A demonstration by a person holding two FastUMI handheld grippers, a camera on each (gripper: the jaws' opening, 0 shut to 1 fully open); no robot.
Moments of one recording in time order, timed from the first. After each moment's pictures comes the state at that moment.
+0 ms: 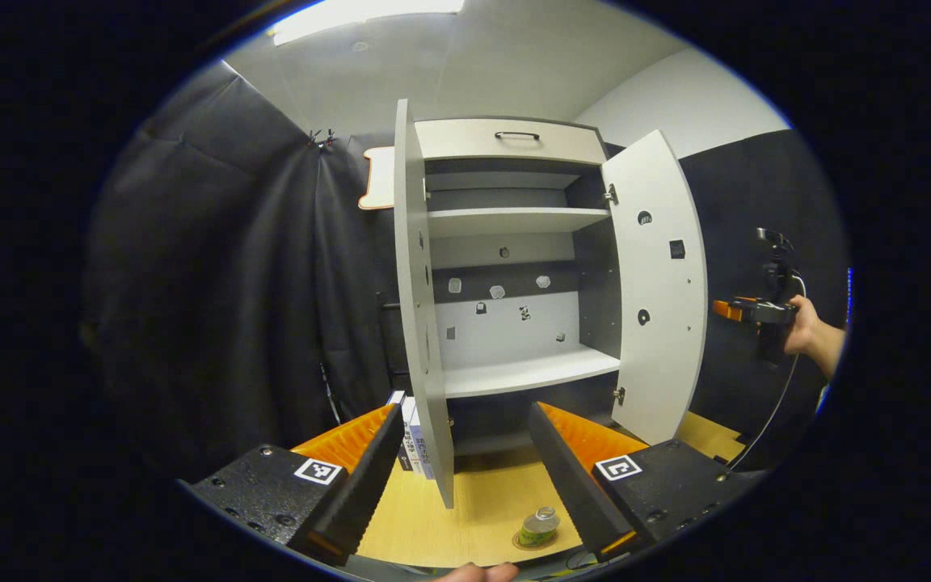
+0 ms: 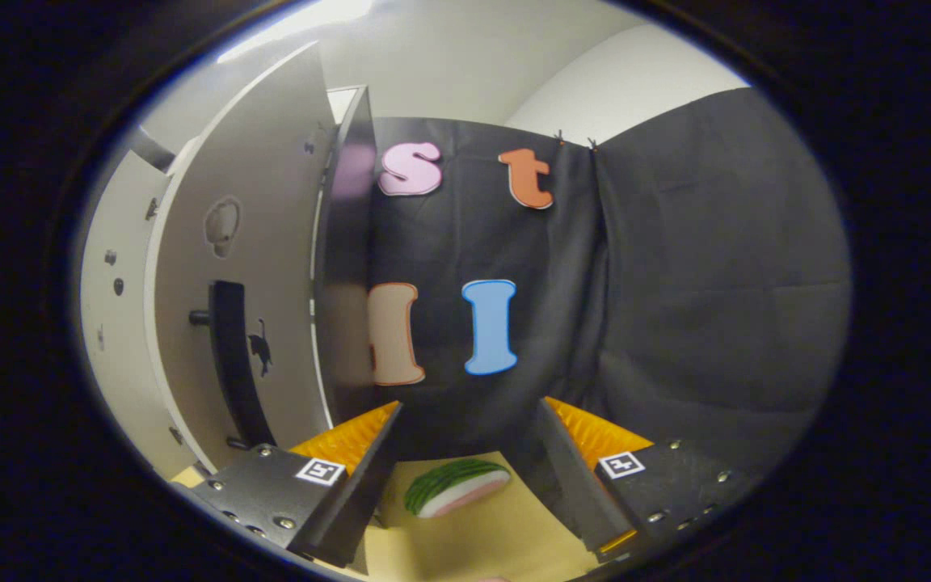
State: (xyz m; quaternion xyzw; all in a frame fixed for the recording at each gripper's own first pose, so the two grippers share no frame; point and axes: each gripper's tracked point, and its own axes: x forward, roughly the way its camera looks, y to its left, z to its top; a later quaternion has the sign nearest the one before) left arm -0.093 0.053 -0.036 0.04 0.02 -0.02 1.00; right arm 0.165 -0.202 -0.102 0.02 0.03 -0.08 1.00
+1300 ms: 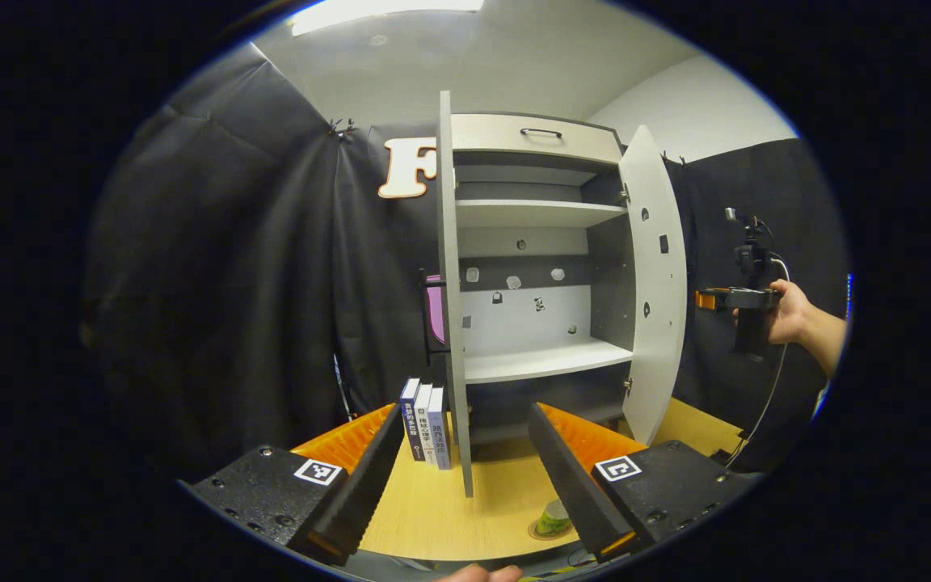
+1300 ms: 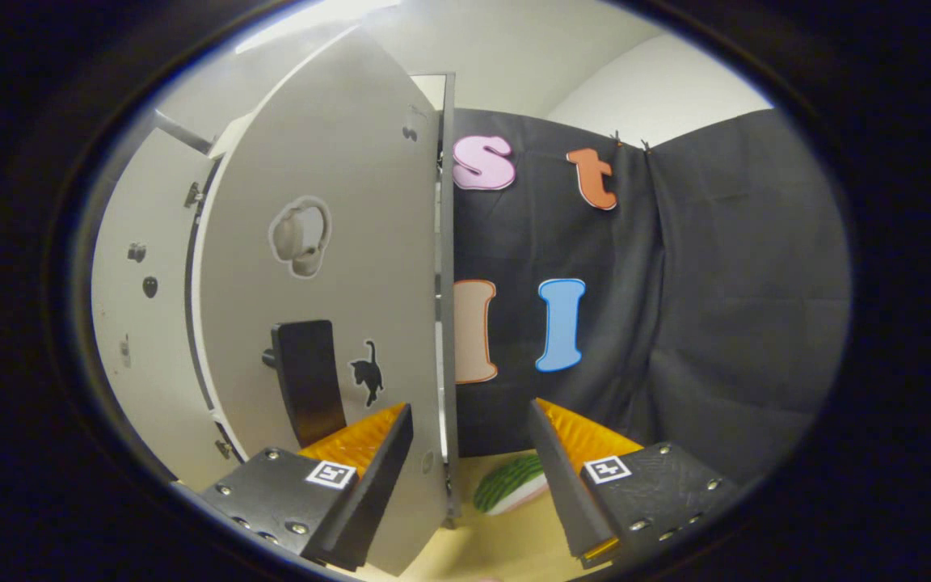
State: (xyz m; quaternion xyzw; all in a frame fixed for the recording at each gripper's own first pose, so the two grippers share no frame) left arm -0.101 0.109 -0.061 0.03 0.05 0.00 1.00; right arm 0.178 -0.067 -0.095 0.02 0.05 -0.05 1.00
